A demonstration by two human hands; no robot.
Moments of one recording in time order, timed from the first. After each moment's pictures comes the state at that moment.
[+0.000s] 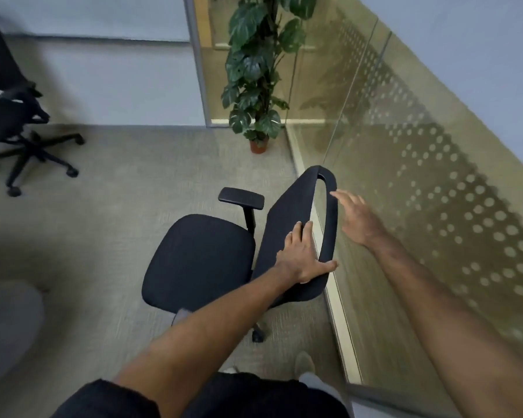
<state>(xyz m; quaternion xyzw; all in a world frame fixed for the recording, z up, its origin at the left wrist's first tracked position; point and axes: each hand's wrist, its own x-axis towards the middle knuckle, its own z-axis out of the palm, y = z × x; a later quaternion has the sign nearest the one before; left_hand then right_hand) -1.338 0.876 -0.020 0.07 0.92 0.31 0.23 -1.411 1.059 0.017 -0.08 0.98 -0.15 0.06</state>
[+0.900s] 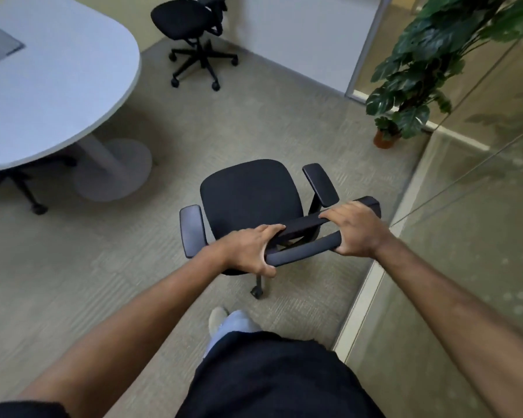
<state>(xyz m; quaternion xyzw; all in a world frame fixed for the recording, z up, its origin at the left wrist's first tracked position) -1.255 0.789 -0.017 -0.08 0.94 0.26 0.22 -1.484 1.001 -0.022 -0.61 0.79 0.00 0.07</state>
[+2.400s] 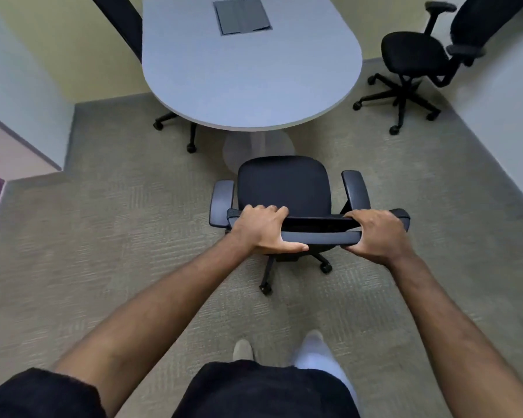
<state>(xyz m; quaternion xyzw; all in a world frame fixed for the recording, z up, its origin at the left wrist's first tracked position) -1.129 0.478 -0.036 -0.46 0.89 0.06 0.04 -1.432 0.533 -0.038 -0.78 0.62 -0.06 0.01</state>
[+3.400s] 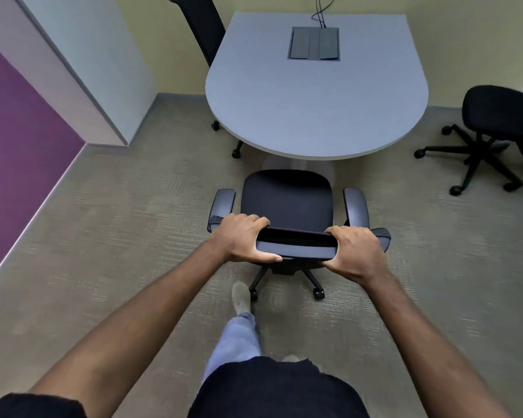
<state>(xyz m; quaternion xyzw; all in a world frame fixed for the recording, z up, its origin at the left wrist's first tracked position) -1.172 0.437 -0.028 -0.59 0.80 0.05 0.03 -1.477 0.407 -0.029 -0.86 0.51 -0.04 0.04</state>
